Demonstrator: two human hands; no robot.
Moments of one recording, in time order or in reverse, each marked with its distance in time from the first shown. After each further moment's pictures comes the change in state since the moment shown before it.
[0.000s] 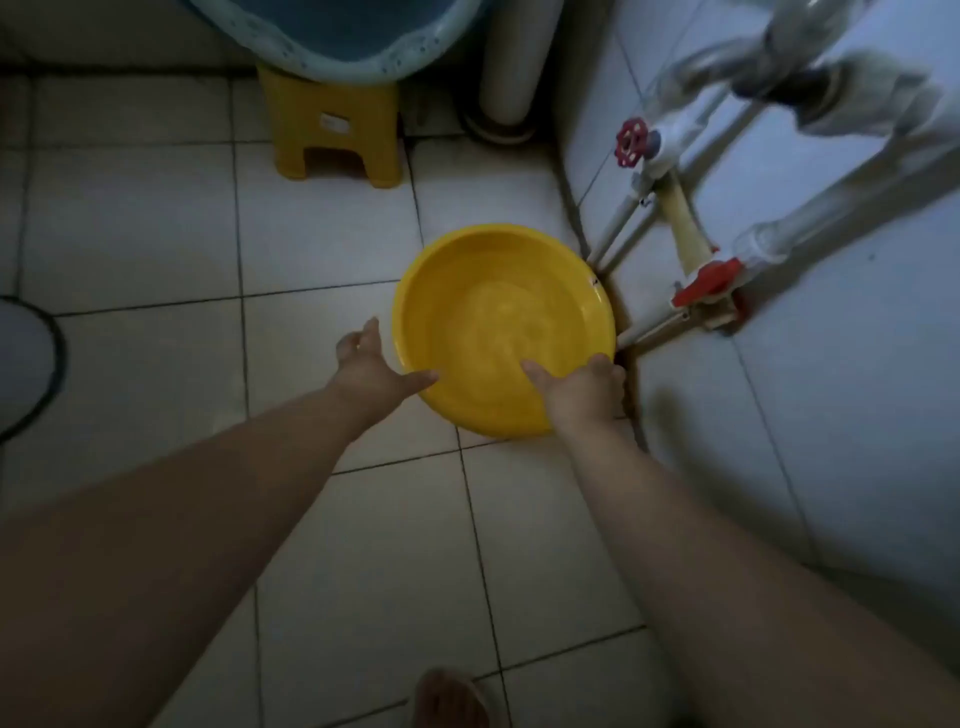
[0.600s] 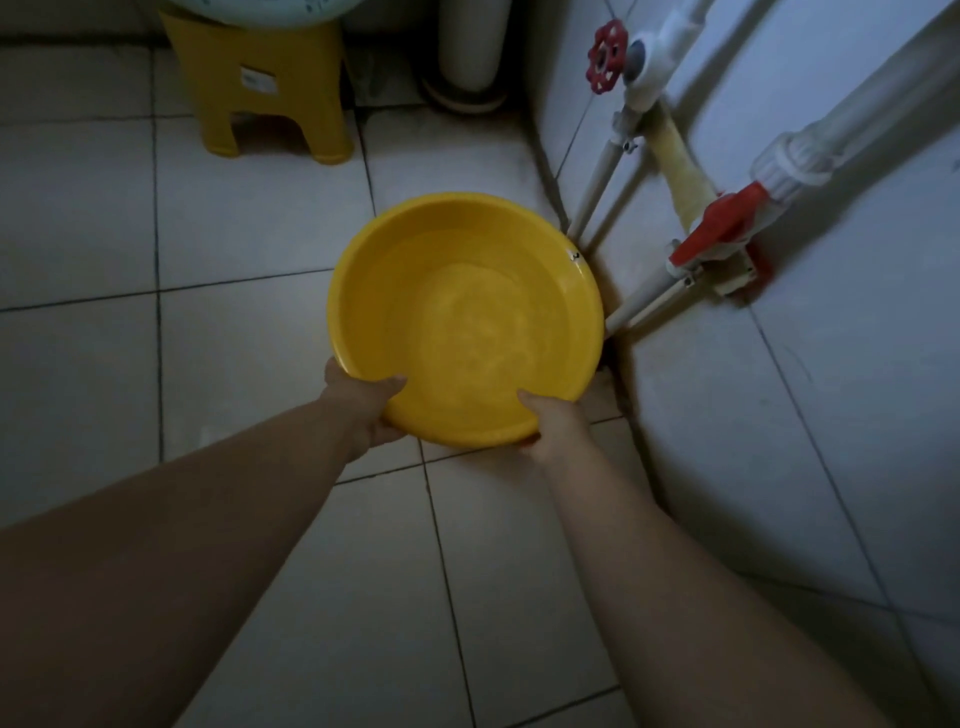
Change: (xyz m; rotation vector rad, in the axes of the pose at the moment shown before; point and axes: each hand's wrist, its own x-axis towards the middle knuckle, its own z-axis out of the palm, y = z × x) left_hand 0.071 -0.017 0.096 -0.786 -0.028 -0.345; right_hand 0.079 0.073 0.066 0.926 -0.324 0.546
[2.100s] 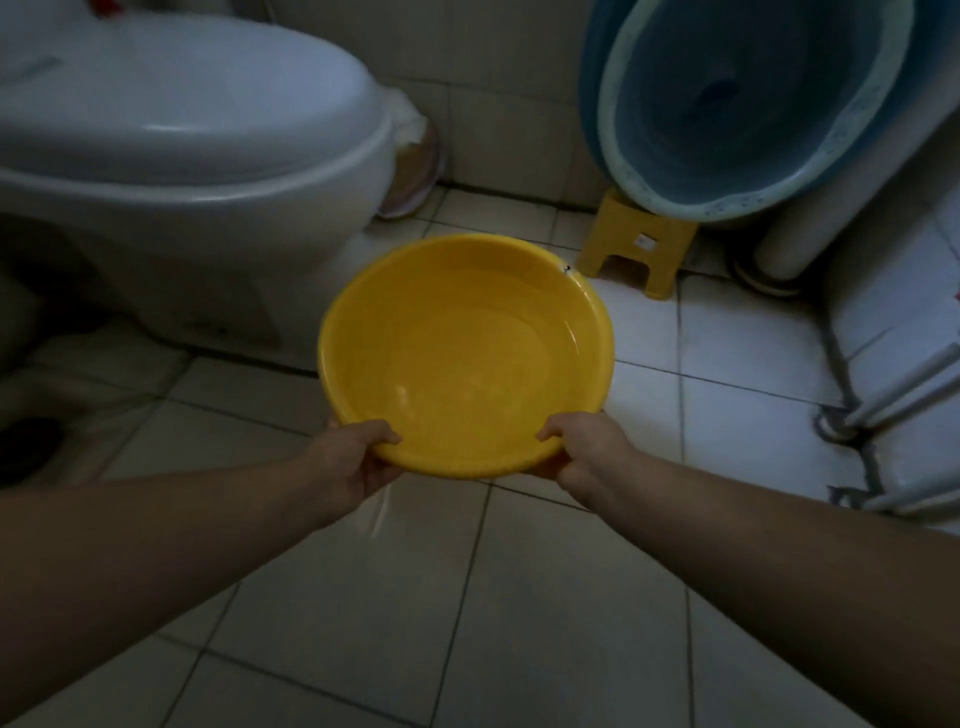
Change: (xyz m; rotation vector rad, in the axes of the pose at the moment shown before) left_hand -0.173 -0.074 -0.368 -0.609 0.140 0.236; right_hand -0.275 0.149 0.204 -0.359 -0.568 -0.183
